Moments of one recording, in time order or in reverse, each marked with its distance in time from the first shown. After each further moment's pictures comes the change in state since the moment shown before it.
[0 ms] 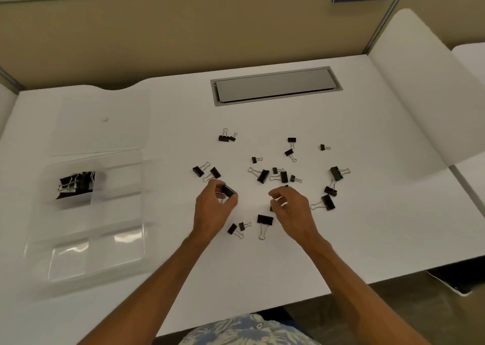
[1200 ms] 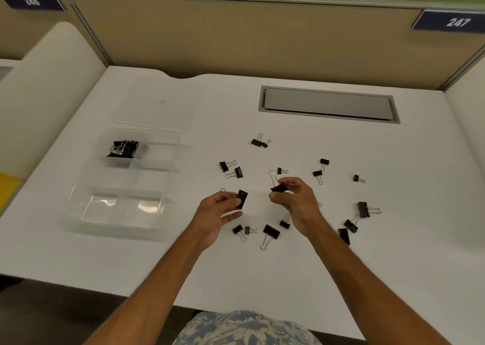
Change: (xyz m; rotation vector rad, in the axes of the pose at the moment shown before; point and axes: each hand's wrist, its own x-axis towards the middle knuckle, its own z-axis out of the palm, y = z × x) left_hand -0.036 0.012 -0.009 -0.884 -0.016 -0.379; right_hand 0.070 -0.020 -0.010 0.799 -0.338 0.392
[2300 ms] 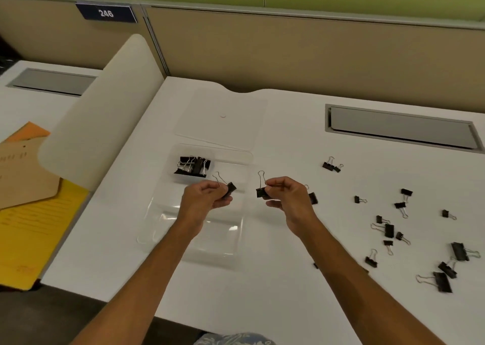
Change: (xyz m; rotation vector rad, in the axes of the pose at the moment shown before) left_hand 0.024 0.138 -0.193 0.206 0.229 0.209; right_hand 0.032 0.000 0.241 -0.110 -0.061 -0.003
